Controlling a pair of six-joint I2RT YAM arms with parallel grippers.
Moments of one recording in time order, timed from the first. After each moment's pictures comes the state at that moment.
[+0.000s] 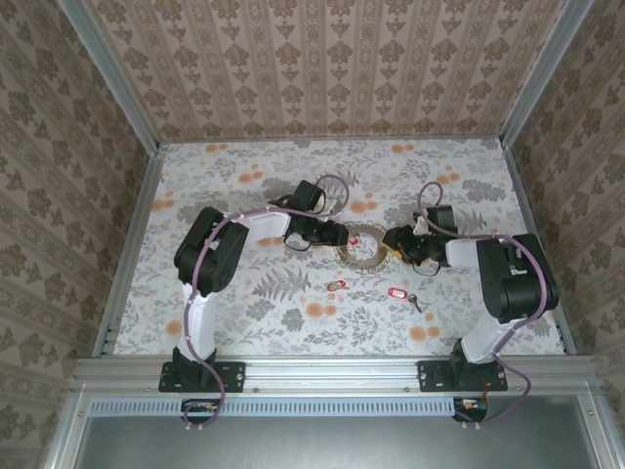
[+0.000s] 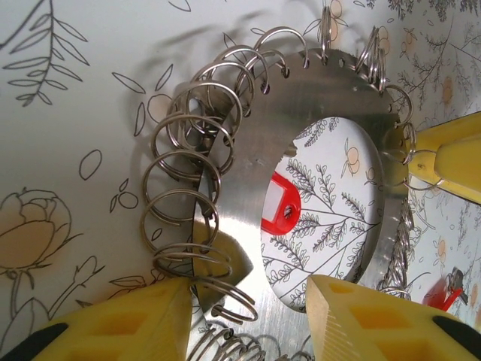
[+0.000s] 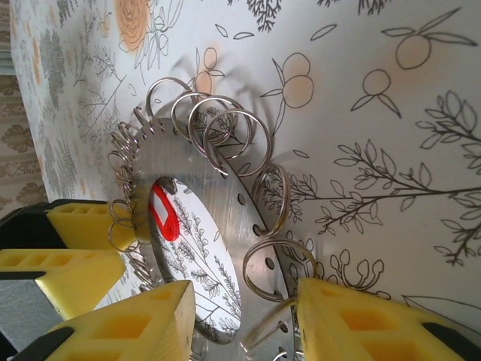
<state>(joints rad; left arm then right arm) -0.65 2.09 1.34 -0.26 0.56 -0.40 0.07 1.70 0.66 0.14 -0.62 0.76</state>
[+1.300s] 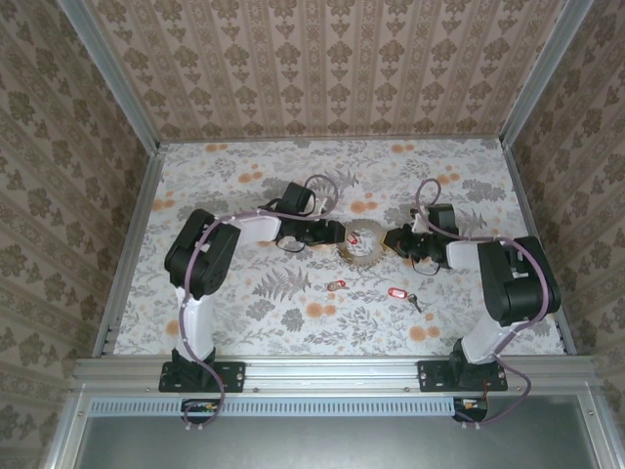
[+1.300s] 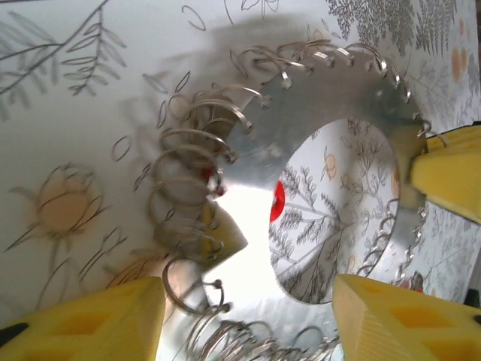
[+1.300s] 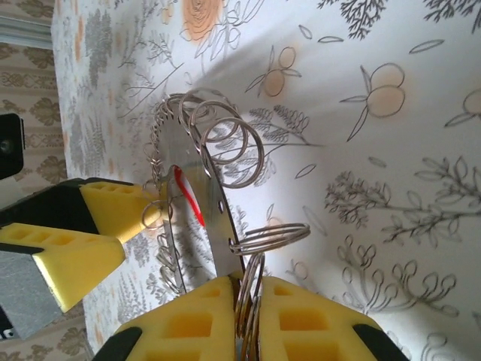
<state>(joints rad) -0.60 2.00 1.20 -0.11 0.61 -0.49 0.07 1.66 0.64 0.21 -0.67 0.71</state>
